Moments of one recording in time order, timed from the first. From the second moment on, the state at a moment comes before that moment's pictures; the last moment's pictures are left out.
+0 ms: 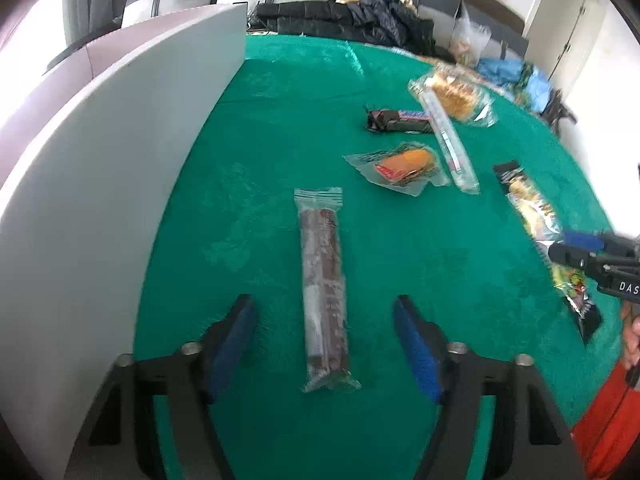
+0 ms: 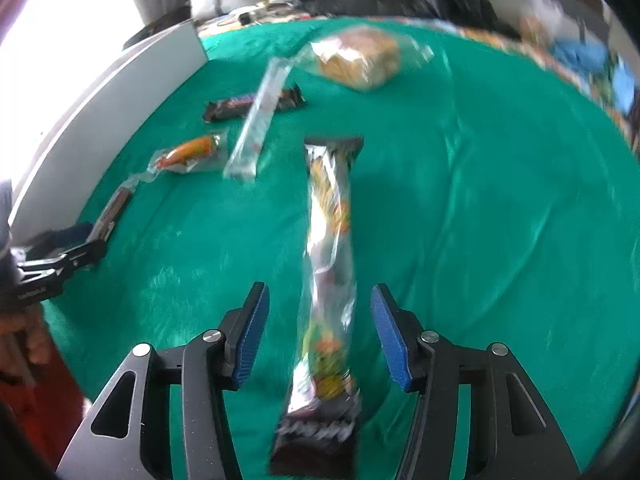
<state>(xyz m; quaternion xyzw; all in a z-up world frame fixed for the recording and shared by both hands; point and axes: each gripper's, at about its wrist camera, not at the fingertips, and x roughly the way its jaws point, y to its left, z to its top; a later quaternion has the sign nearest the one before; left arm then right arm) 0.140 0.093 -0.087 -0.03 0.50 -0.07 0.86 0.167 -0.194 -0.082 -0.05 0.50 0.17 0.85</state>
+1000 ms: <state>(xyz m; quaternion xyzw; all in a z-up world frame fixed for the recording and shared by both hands) 0.076 0.354 0.055 -0.12 0.39 0.16 0.90 0.187 0.091 0.108 0.12 0.39 0.40 0.82</state>
